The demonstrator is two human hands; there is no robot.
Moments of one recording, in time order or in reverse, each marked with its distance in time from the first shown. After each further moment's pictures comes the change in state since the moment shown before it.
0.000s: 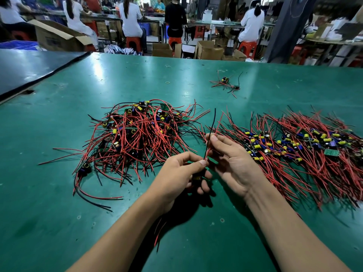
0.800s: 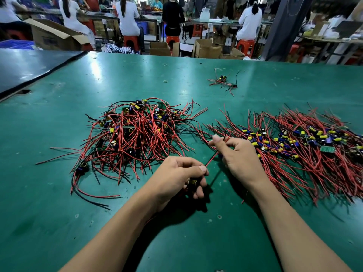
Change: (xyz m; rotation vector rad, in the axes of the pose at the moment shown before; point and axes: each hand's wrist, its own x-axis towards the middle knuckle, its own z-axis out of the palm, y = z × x) left_hand -0.005 0.000 -0.007 0.116 -0.133 -0.016; right_hand 0.007 -0.004 -0.028 -0.951 0.144 -0.434
